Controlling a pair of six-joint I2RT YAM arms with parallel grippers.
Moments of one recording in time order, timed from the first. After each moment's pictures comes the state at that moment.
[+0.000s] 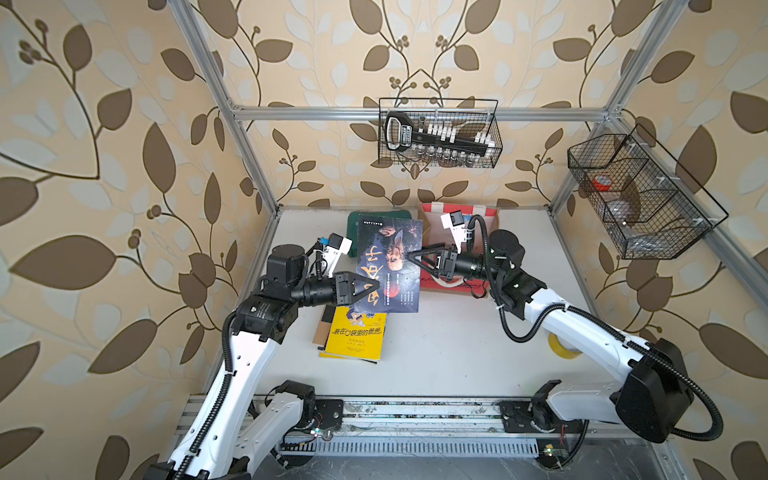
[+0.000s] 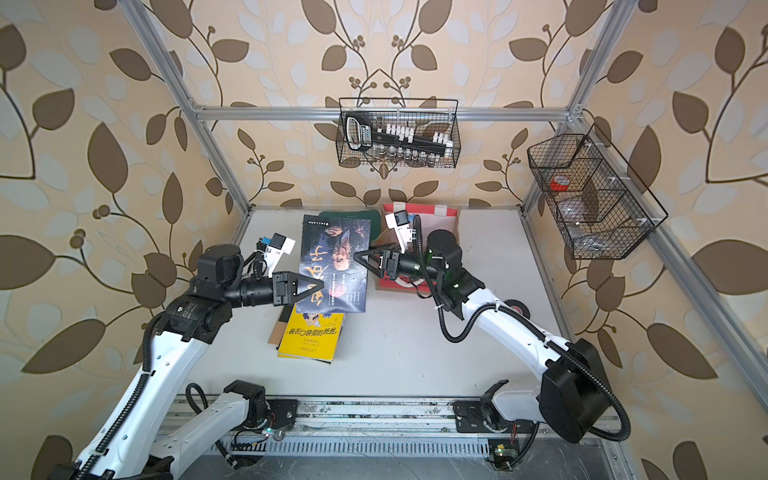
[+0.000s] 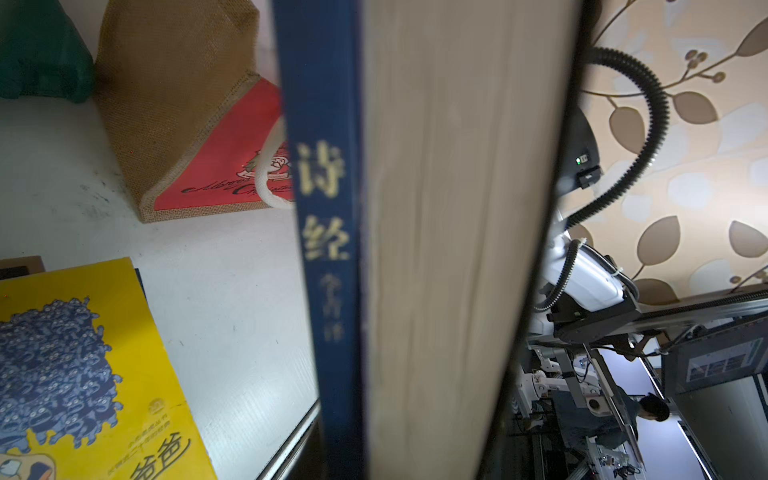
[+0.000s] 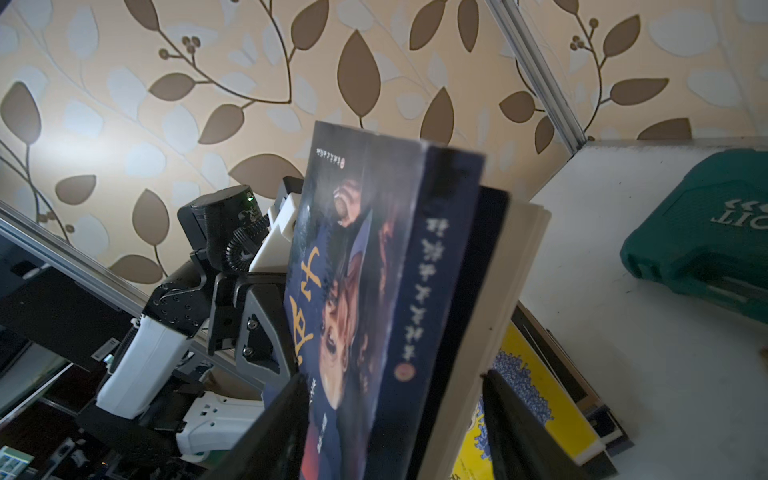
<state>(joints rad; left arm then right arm) -0.19 0.87 1.04 -0.67 0.99 -0.52 0.55 1.32 0.99 0.32 -0.70 0.72</state>
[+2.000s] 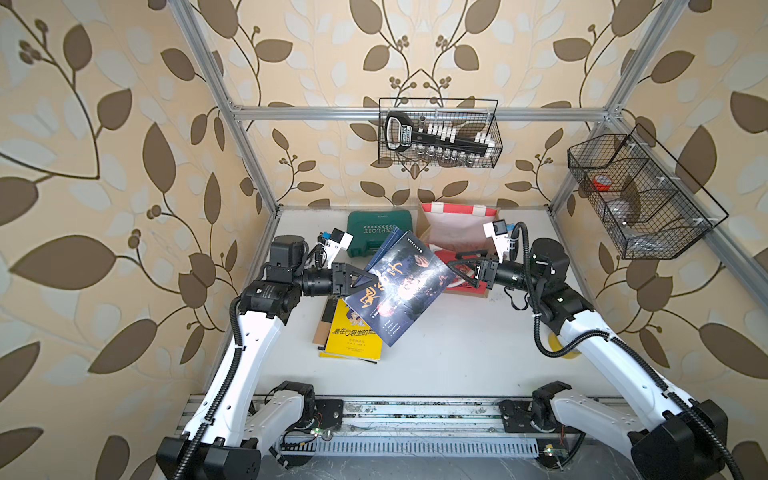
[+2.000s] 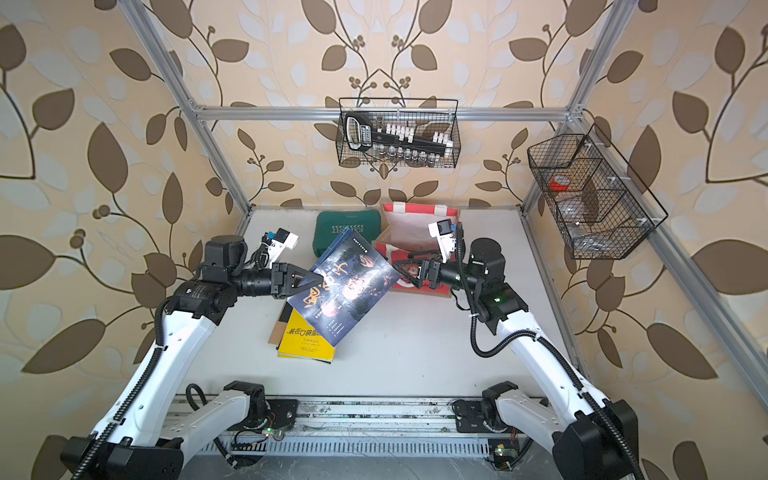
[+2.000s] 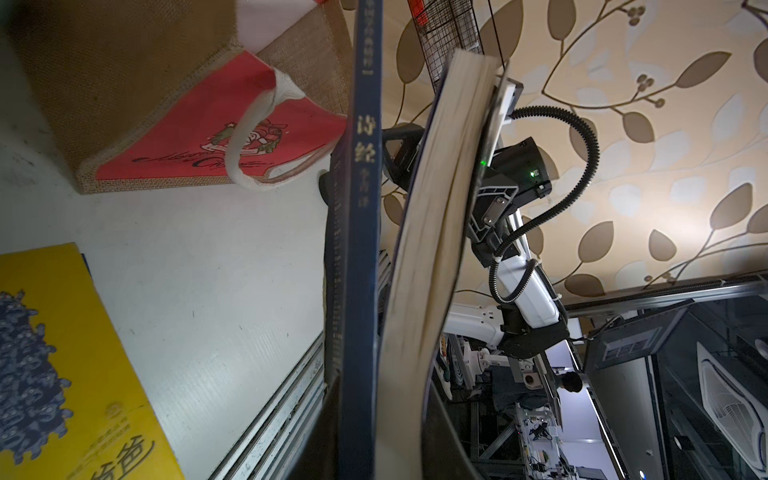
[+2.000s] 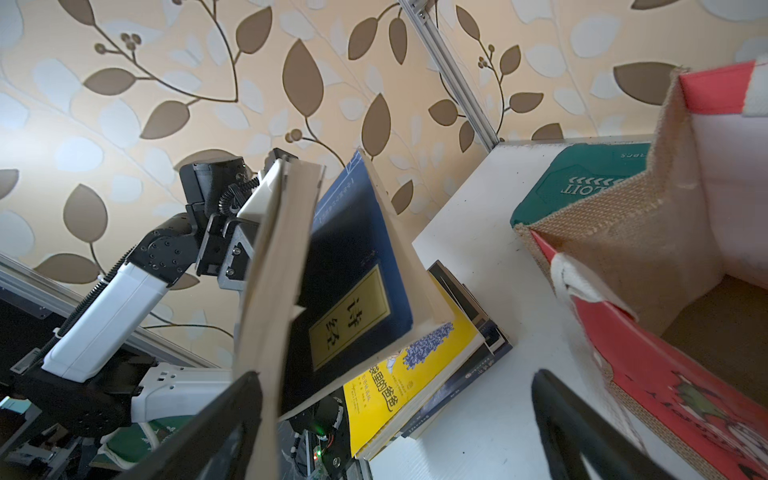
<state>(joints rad) -0.09 0.99 1.05 -0.66 1.17 -0.56 0.32 1.05 0.84 0.08 -0.80 0.60</state>
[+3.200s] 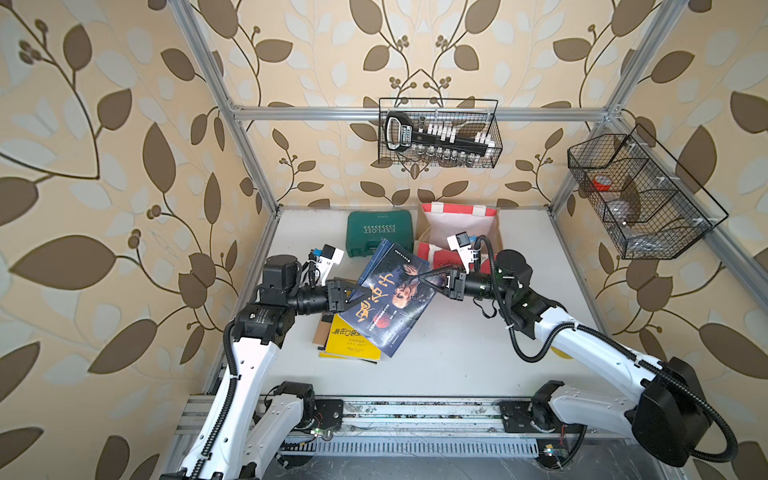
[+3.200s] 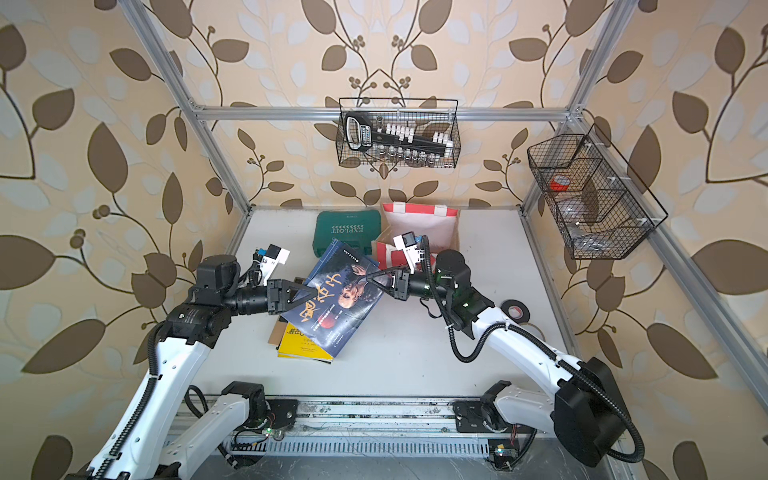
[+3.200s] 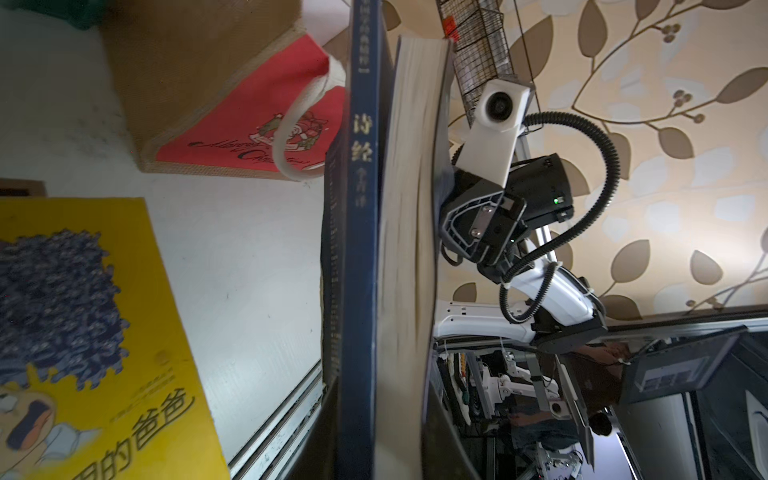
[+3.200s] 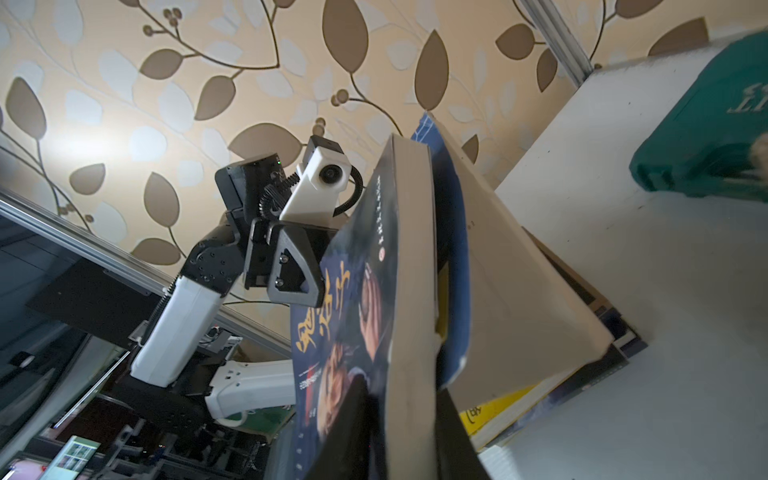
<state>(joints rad) -0.07 0.81 0.90 -0.71 1.06 -0.56 0.59 1.22 0.78 0.37 -0.72 0.81</state>
